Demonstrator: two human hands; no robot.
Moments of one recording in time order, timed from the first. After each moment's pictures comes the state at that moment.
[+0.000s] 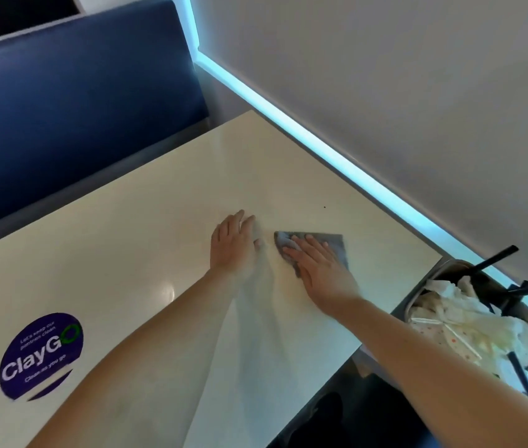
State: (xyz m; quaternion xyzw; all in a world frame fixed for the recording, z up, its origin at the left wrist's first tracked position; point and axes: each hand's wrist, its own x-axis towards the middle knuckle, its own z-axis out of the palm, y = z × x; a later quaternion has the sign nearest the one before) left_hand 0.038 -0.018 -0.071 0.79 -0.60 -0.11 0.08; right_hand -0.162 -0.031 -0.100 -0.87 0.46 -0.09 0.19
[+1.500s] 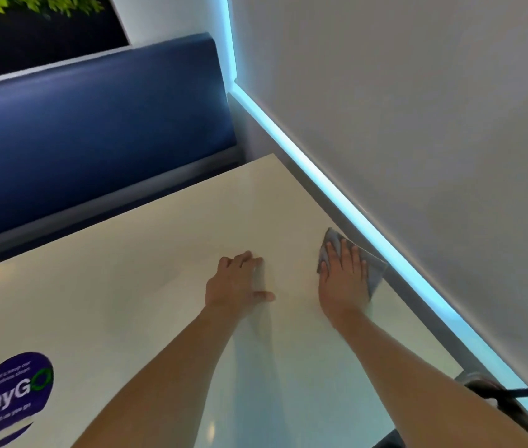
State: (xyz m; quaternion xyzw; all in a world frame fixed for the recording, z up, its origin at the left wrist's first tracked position) left_hand 0.037 -0.083 -0.045 0.81 -0.55 -0.21 0.02; right_hand -0.153 -0.172 -0.102 -0.78 0.61 -0.09 0.11
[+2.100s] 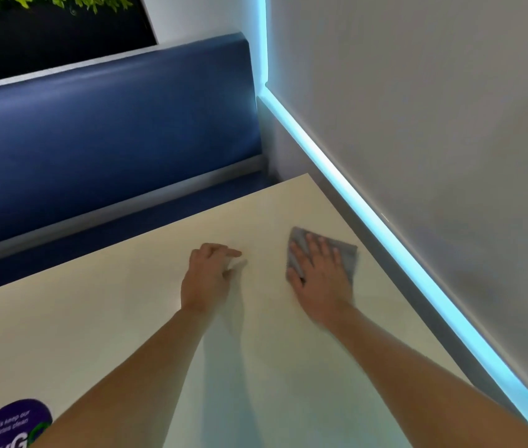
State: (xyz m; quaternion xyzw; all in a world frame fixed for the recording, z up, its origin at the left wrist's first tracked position) left_hand 0.150 -0.116 -0.058 0.84 -0.45 -0.12 0.27; right_hand -0.040 -0.230 -0.097 -0.90 0.43 -0.02 0.10
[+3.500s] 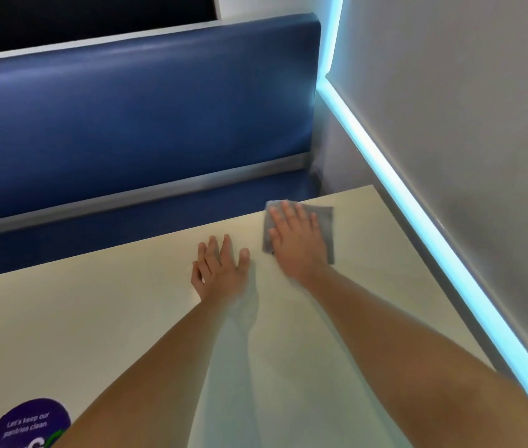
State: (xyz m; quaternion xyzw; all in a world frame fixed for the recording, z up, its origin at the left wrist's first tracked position) left_hand 0.213 -0.135 -0.091 0.94 -0.23 -0.21 0.15; right_hand 0.139 -0.269 -0.099 -0.93 0.35 -0.02 0.11
